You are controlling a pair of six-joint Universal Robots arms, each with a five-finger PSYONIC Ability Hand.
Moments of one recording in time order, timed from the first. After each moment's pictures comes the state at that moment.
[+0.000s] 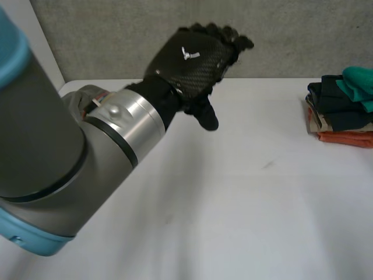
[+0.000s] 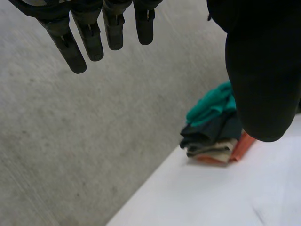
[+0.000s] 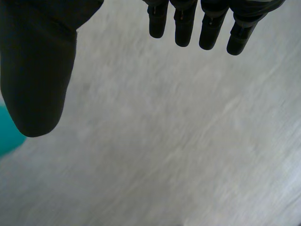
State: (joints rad) left arm 3.95 -1.81 -1.23 3.14 -1.42 3.36; right arm 1.22 -1.26 1.13 -0.22 1.44 2.63; left_hand 0.19 0.20 0.21 0.20 0.04; right_hand 0.22 0.20 0.20 0.20 0.05
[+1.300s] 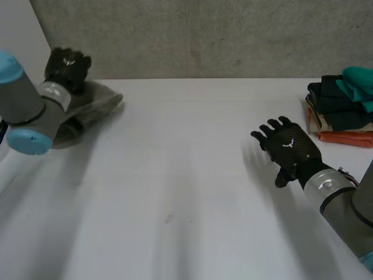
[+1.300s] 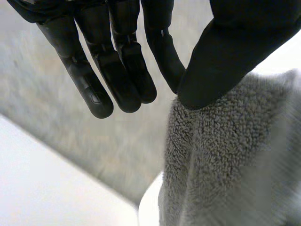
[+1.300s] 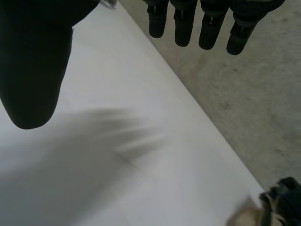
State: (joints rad) left arm 4.56 -2.34 -0.93 3.36 -1.43 3.69; right arm 1.82 -1.30 1.90 -0.39 1.24 2.52; left_hand 1.13 1.19 1.19 1.20 0.97; right_hand 0.22 0.20 0.20 0.20 0.05
